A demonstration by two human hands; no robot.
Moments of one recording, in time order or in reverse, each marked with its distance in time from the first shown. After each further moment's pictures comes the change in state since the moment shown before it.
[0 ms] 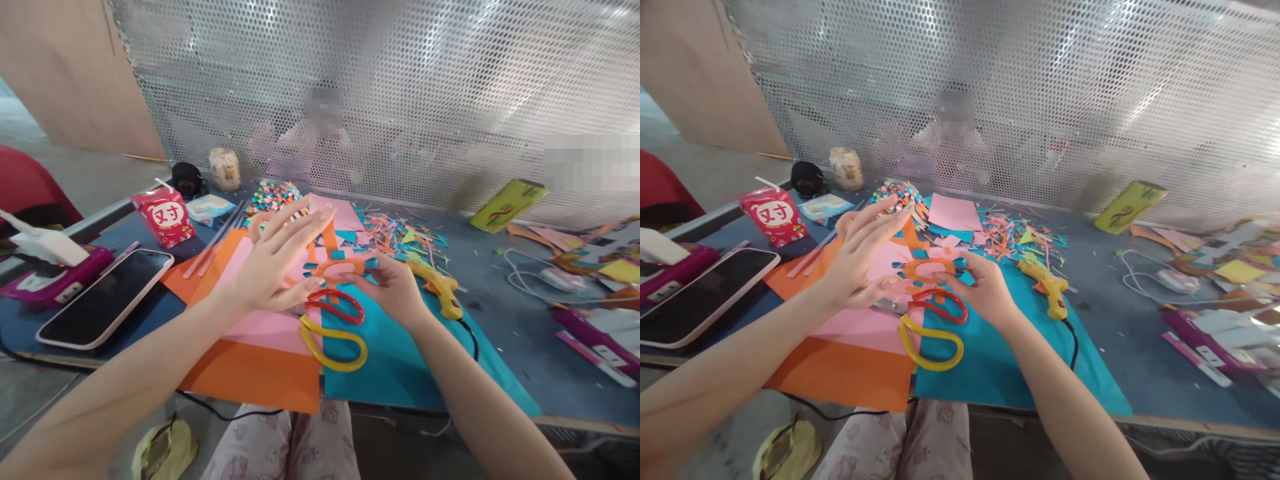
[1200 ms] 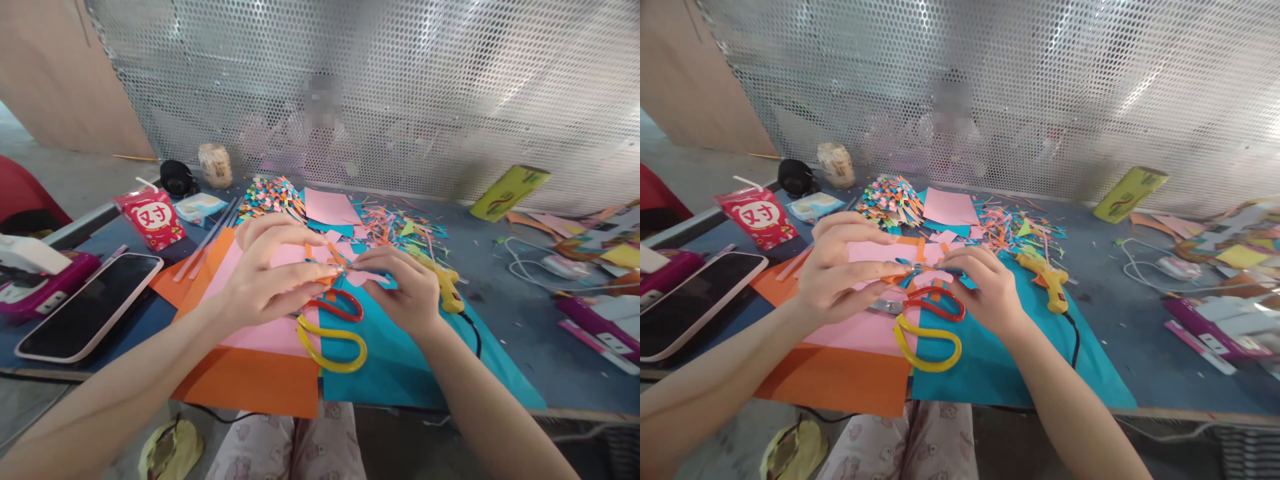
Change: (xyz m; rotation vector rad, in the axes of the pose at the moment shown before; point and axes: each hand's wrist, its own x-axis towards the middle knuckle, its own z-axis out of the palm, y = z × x) left_hand 0.005 0.010 0.001 0.227 0.162 0.387; right_hand -0.007 -0.017 -0.013 -0.359 0.117 -0.544
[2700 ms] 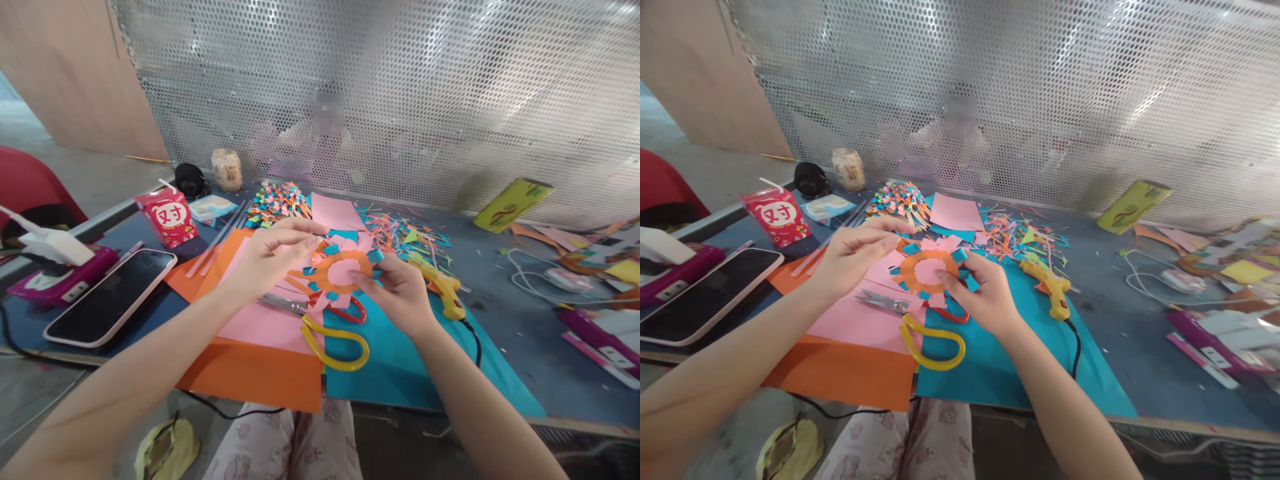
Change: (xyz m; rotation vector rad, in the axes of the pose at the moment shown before) left_hand 0.003 -0.008 0.004 -0.684 -0.013 -0.776; right_hand -0.001 -0.003 0.014 0.262 -0.003 0.488
